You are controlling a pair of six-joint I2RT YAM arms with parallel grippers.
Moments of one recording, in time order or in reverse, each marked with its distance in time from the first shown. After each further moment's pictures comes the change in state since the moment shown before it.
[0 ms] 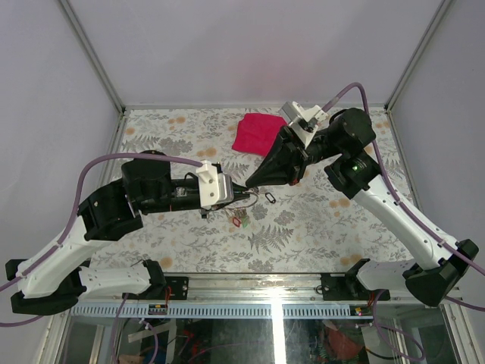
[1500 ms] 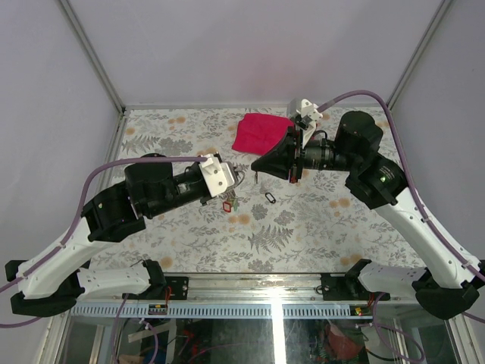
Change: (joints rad) left arm -0.003 -0.024 -0.067 0.043 -0.326 0.063; right arm 0.019 -0.113 0.065 -0.599 0.540 -0.292
